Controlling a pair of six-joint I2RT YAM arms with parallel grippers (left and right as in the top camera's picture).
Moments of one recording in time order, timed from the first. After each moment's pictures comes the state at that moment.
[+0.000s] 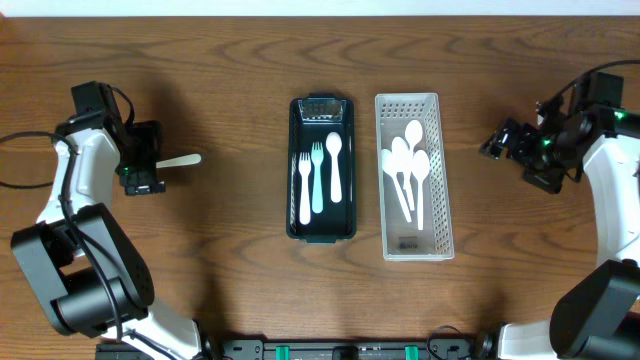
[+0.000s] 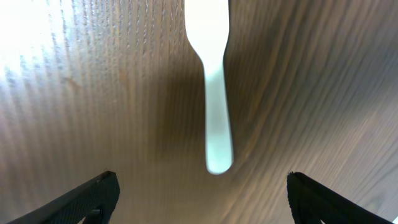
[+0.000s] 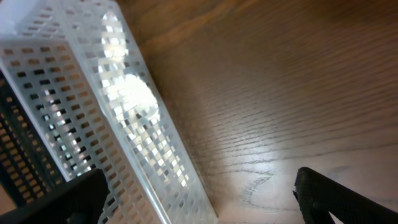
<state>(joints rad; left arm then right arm) 0.34 1.82 1.28 -0.79 0.16 -1.35 -0.25 1.62 1.32 -1.08 -0.34 0.25</state>
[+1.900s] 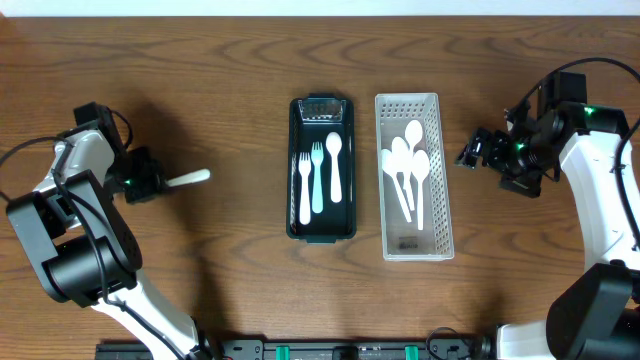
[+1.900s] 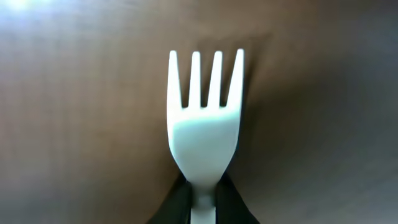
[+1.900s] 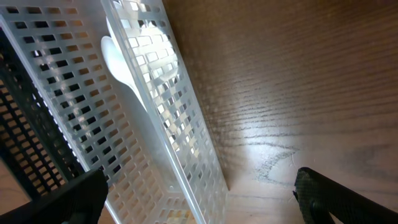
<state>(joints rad) 0.42 1.99 1.28 -0.79 0.25 -1.39 -0.13 1.62 1.32 -1.15 -0.34 0.25</state>
